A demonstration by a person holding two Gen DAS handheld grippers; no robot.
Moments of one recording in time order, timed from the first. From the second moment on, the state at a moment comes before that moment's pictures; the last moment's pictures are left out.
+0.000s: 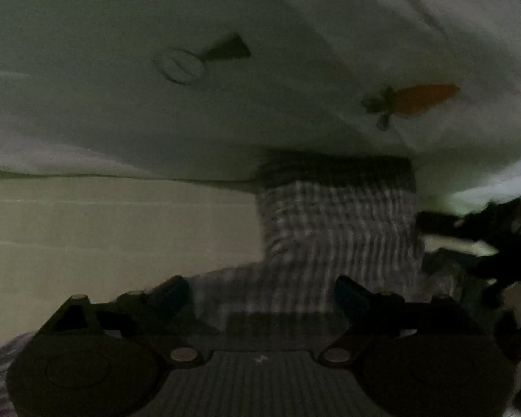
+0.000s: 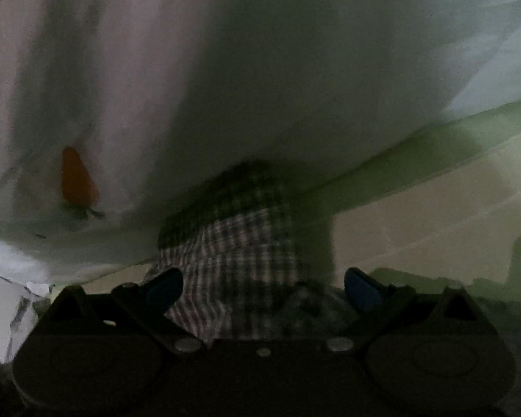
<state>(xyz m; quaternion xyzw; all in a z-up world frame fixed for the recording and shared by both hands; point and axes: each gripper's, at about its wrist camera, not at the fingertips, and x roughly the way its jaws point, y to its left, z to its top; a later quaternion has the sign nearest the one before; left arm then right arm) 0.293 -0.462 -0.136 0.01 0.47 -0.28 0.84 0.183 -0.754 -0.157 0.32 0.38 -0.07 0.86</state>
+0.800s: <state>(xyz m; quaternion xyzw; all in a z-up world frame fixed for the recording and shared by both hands) 0.244 -0.445 -0.098 0.05 0.37 -0.23 0.90 0.103 -0.707 -0.110 0.16 0.32 -0.16 0.92</state>
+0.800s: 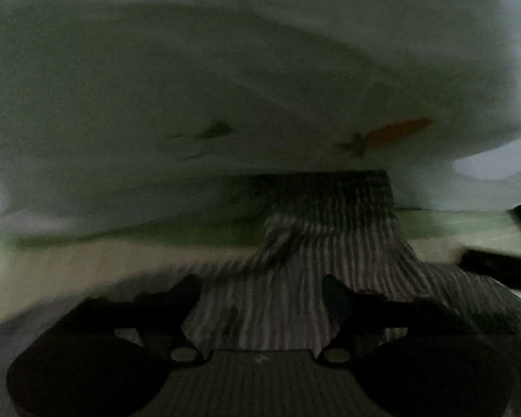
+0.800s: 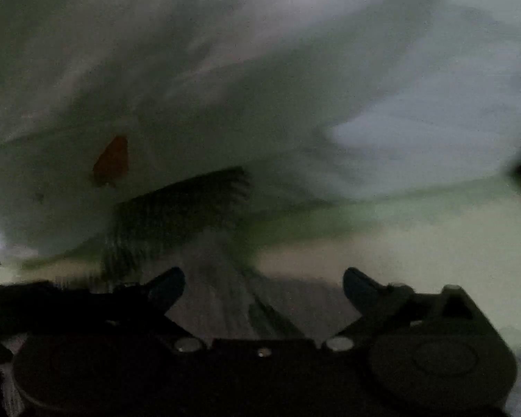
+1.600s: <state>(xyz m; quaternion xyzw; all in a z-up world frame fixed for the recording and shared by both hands) -0.042 -0.299 -0.047 -0.01 0.43 -0.04 0.90 -0.181 -0.663 -0.152 0.04 0.45 -0.12 0.88</state>
